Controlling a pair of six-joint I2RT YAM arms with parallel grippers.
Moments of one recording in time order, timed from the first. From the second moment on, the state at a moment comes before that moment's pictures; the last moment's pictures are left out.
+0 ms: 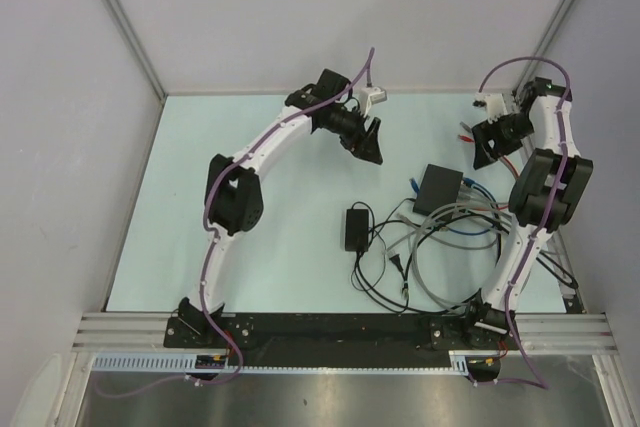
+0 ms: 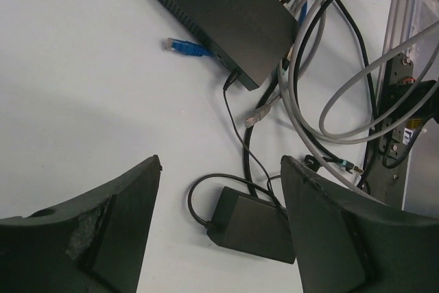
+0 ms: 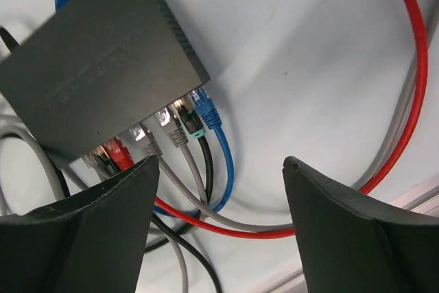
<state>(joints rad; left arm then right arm) -0.56 2.31 2.23 -0.78 0.82 0.13 -0.29 2.17 2.00 -1.25 -0.48 -0.83</state>
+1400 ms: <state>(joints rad) -0.61 2.44 2.23 -0.75 0.97 0.06 -0.24 2.18 1.68 -1.18 -0.27 -1.05</state>
